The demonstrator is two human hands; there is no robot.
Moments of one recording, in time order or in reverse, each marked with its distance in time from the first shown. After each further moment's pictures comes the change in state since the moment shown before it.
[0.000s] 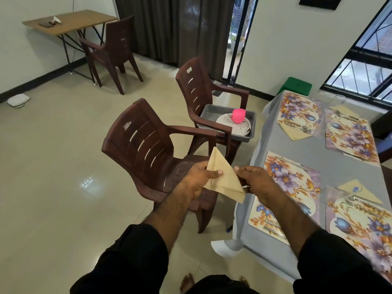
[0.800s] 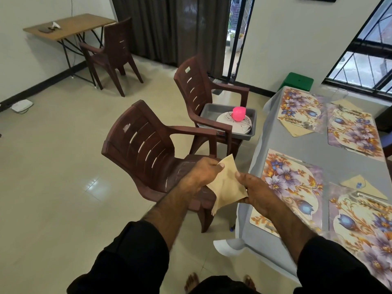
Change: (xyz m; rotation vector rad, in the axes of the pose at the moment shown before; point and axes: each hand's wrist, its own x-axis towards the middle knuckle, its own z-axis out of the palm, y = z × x) left_hand -0.004 0.032 0.020 0.476 0.003 0.051; right_hand -0.014 0.023 0.003 0.285 -0.081 0.141
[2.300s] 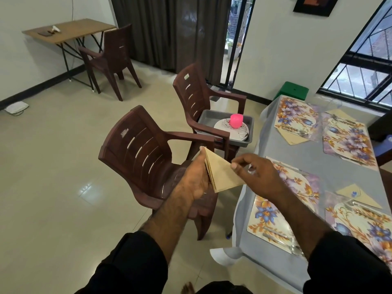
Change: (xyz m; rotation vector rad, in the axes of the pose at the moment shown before) left_hand -0.005 0.009 -0.006 -0.815 -0.086 -0.129; right_hand -0.021 -0.073 0.000 -0.761 0.165 -0.696
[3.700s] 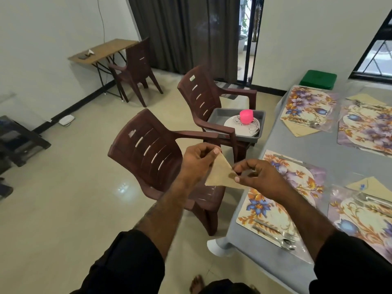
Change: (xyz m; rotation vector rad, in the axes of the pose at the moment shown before) left_hand -0.030 -0.033 0.107 0.683 0.303 0.629; right_hand -0.041 0.106 -0.069 0.383 -0.232 0.019
